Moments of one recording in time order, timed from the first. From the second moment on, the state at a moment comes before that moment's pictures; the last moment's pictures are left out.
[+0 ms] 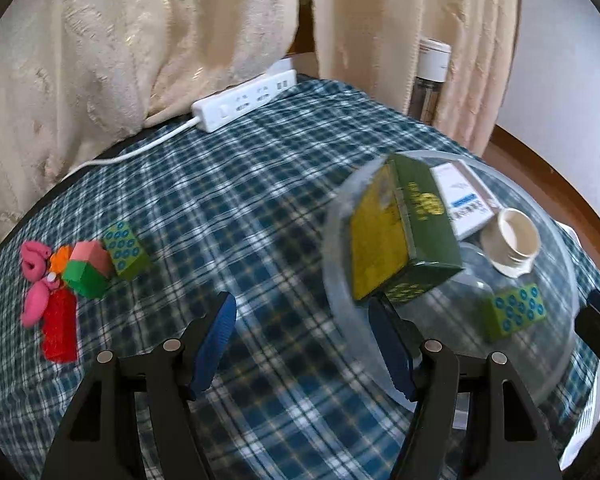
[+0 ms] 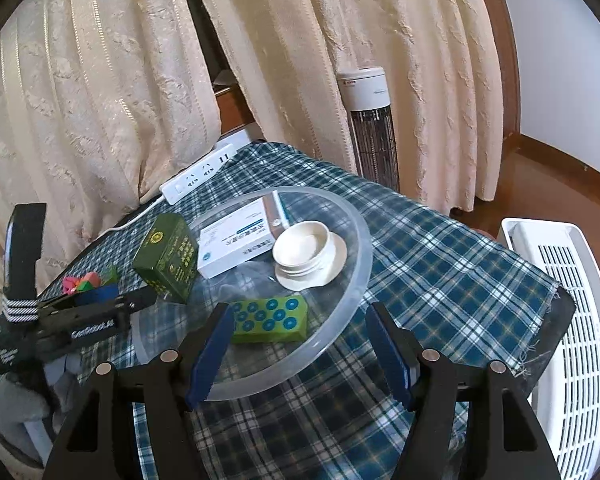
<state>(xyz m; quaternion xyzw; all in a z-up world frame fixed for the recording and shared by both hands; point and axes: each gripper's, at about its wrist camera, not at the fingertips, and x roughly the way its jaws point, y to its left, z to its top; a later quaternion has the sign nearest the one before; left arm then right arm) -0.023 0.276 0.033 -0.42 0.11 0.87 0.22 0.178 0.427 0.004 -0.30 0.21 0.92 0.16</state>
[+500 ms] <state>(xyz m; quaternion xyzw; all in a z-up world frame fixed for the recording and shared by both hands) -0.012 0.242 0.052 -0.41 0.08 0.88 0.24 0.165 0.398 0.012 -0.31 0.18 0.92 0.14</state>
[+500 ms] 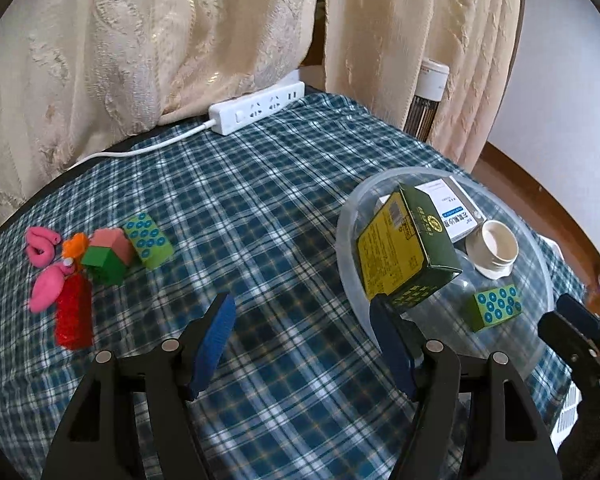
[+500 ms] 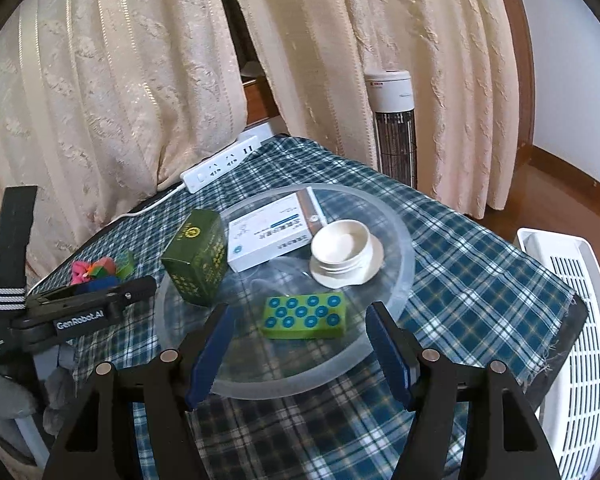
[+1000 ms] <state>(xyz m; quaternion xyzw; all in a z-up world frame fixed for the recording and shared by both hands) -0.016 0.178 0.060 -0.41 0.04 0.89 0.21 0.144 0.349 0.024 -0.31 0.15 0.93 0.10</state>
